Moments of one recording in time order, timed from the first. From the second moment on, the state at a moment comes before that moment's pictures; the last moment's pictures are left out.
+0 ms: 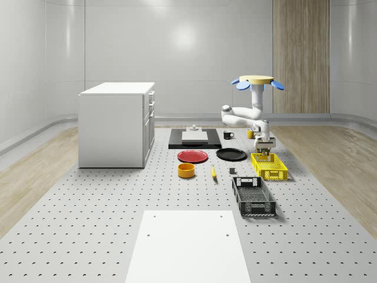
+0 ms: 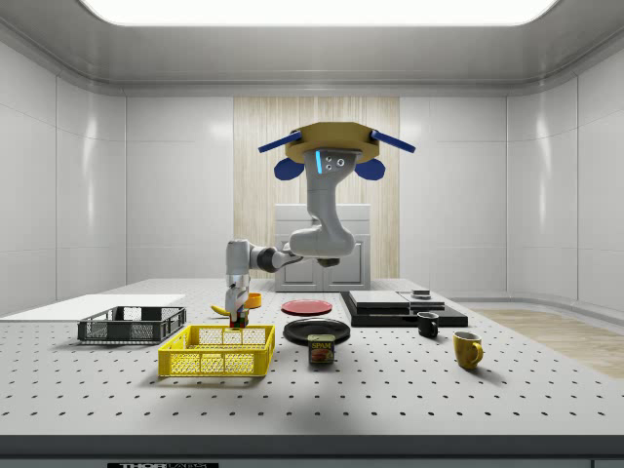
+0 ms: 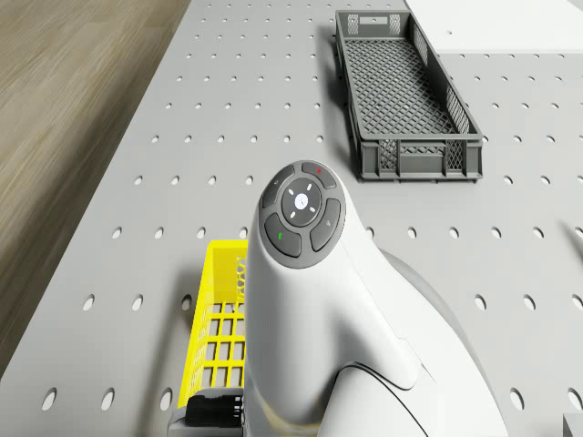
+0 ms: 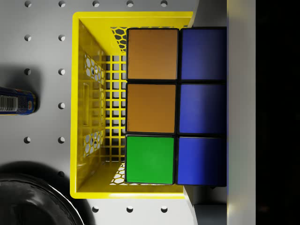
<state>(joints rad) -1.20 -1.55 1.34 -2.82 -1.79 1.63 1.67</state>
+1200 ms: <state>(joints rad) -1.23 -1.55 1.18 -2.78 -1.94 1.69 1.68</state>
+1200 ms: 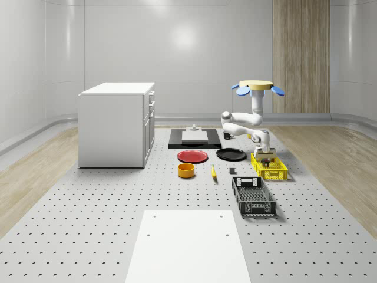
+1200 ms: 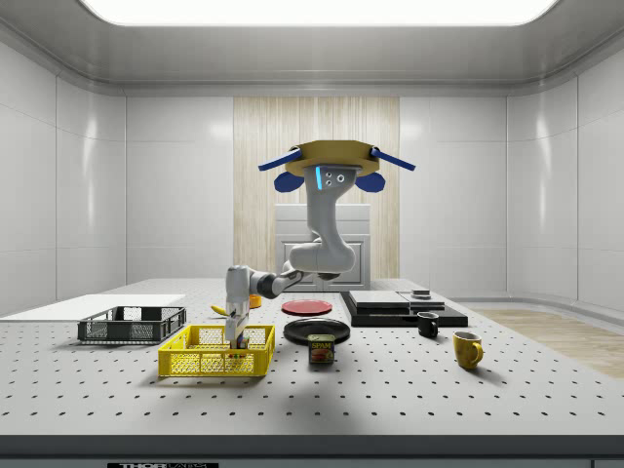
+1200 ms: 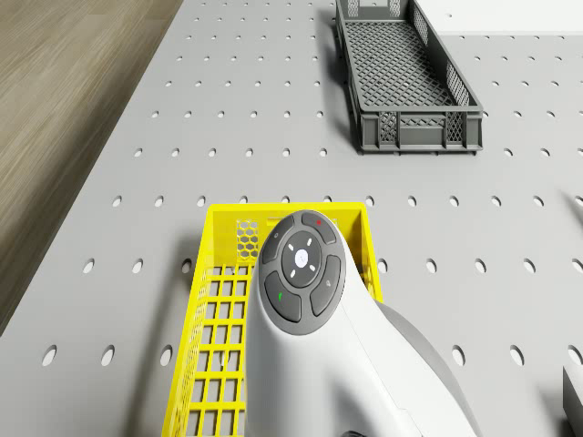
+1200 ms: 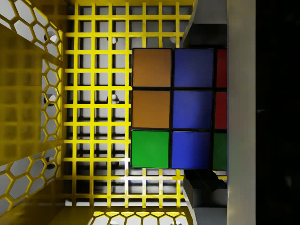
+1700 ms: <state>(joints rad) -1.21 -1.55 1.26 -2.80 -1.87 1.65 1.68</state>
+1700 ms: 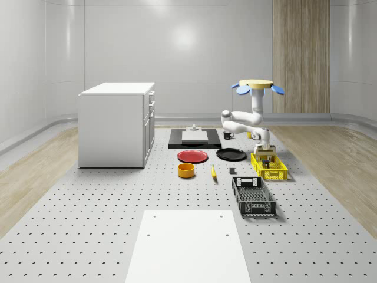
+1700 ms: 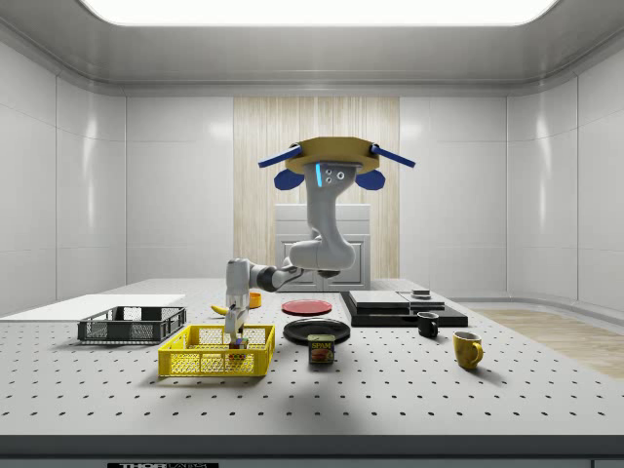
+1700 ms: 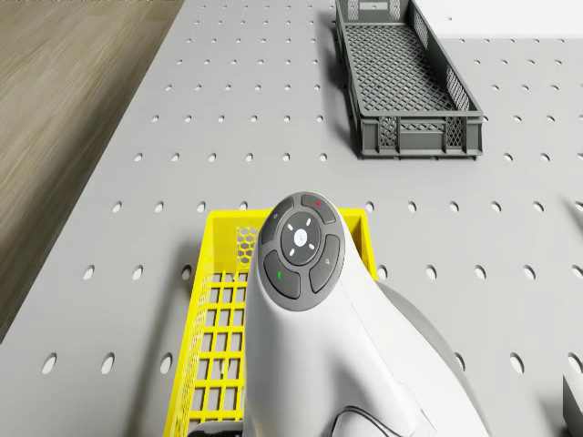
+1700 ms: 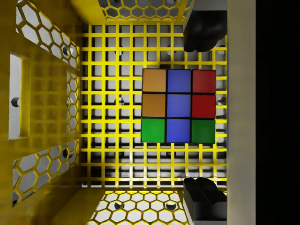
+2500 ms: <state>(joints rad) -1.20 -1.55 1.31 -2.82 -1.82 1.64 1.68</state>
